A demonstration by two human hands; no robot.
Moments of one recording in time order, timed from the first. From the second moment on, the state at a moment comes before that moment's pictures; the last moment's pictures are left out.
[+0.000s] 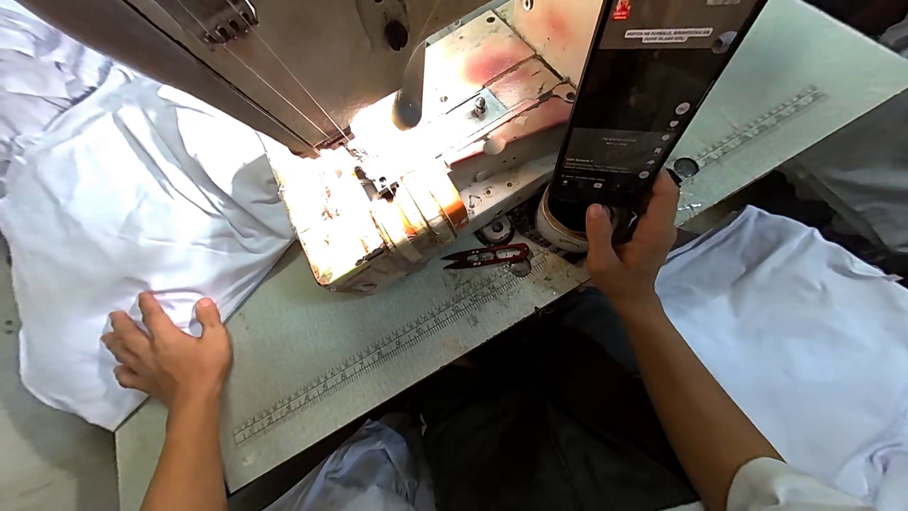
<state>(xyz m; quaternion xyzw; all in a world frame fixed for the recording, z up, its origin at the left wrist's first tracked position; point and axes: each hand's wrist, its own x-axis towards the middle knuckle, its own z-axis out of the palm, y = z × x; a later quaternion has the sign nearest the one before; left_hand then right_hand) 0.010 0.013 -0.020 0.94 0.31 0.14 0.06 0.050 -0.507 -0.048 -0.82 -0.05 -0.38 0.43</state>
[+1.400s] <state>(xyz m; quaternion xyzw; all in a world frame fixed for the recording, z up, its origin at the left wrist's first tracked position) 0.010 0.013 -0.021 0.94 0.31 0.14 0.06 0.050 -0.508 -0.049 -0.81 -0.06 -0.38 0.45</state>
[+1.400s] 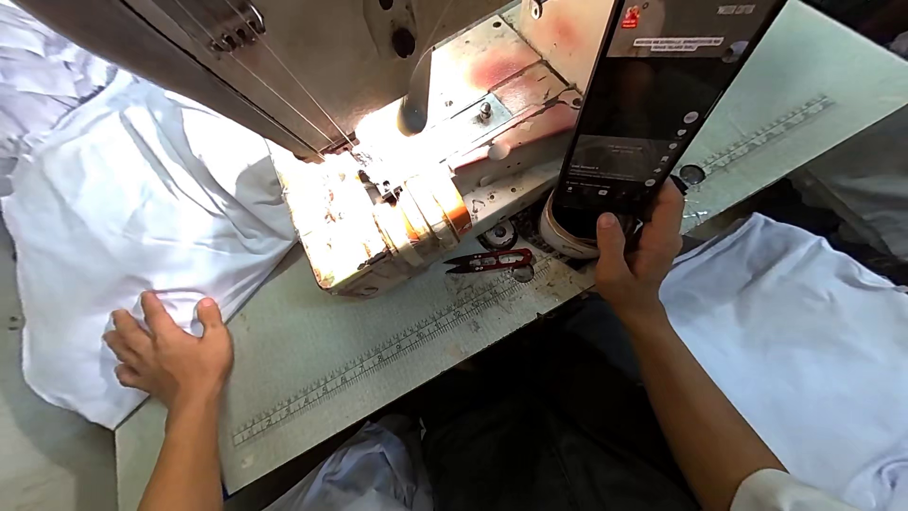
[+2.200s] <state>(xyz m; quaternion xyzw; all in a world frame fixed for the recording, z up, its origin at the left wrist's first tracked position) 0.011 0.012 -0.021 0.94 0.31 0.14 0.06 0.050 -0.509 -0.050 -0.81 -0.06 -0.38 0.44</state>
